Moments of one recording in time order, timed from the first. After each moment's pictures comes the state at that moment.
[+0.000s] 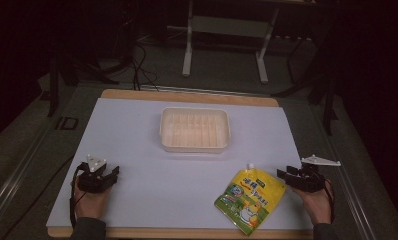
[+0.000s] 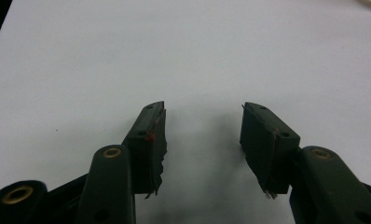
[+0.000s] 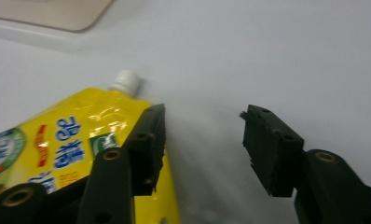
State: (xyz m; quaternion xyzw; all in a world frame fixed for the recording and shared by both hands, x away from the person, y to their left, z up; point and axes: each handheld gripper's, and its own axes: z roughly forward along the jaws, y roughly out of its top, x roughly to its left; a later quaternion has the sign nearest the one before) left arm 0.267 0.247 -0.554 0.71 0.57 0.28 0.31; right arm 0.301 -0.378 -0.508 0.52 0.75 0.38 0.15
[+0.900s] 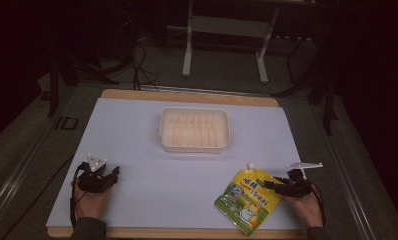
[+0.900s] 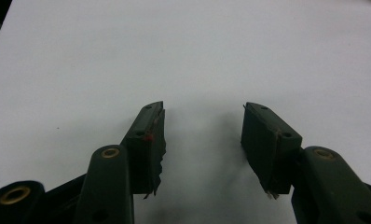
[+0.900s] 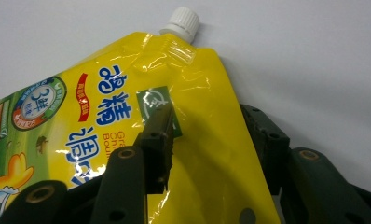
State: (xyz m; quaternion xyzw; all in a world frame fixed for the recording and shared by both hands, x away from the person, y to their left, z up) left arm 0.268 0.246 -0.554 0.71 0.58 0.28 0.30; right arm 0.300 -0.356 -0.535 0.49 0.79 0.36 0.06
